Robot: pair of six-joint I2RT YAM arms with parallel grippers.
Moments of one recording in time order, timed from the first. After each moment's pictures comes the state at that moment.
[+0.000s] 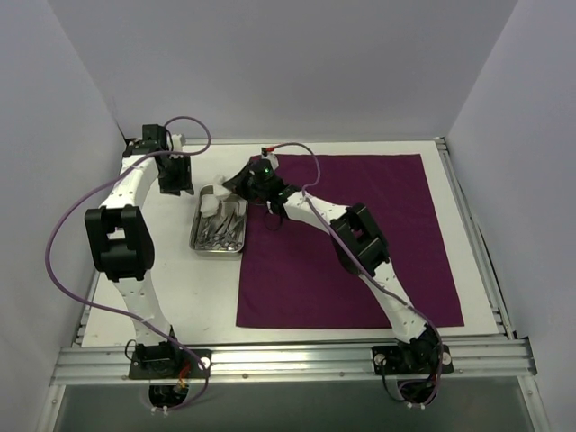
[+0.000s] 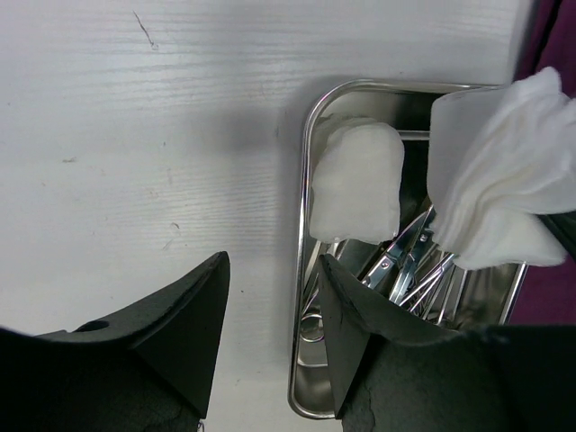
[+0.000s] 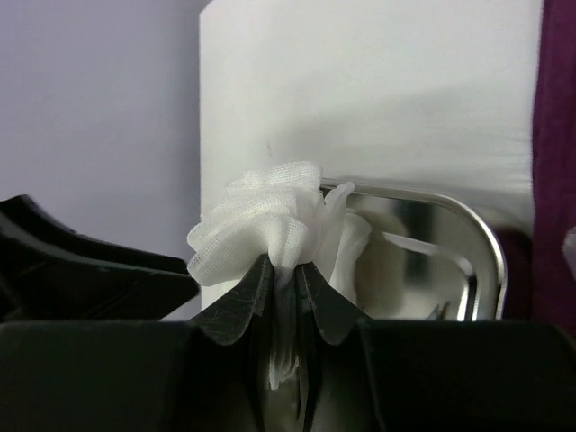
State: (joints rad) left arm 0.04 2.01 1.76 -0.82 0.14 -0.05; right arm 0.73 2.45 1.92 0.17 -0.04 1.13
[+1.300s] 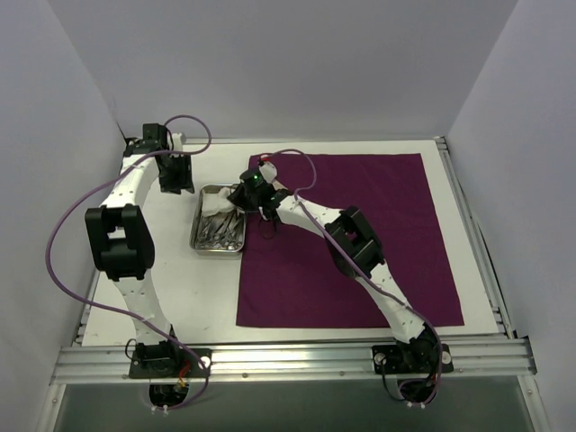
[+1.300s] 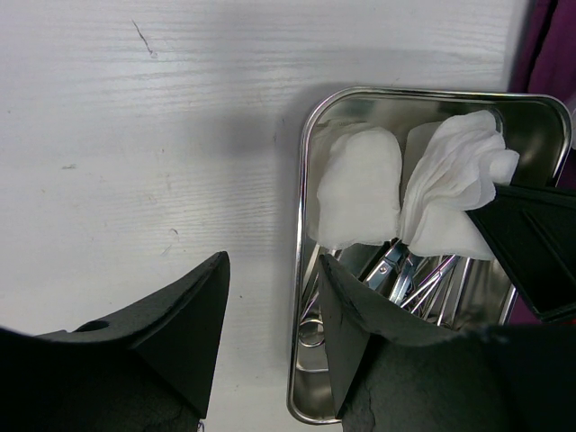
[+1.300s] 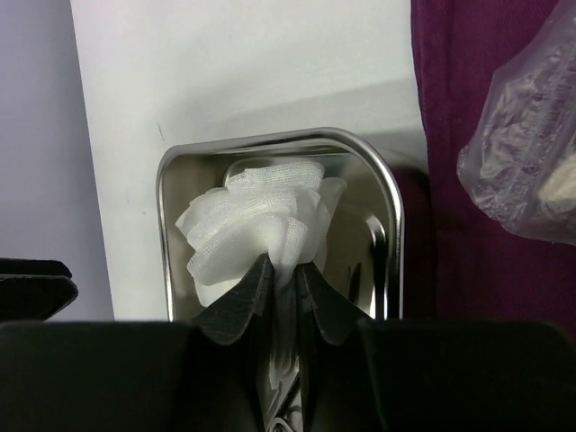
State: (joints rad) left arm 0.03 2.01 1.76 -0.81 0.14 -0.05; right arm 0.78 2.49 1.95 -0.03 0.11 1.09
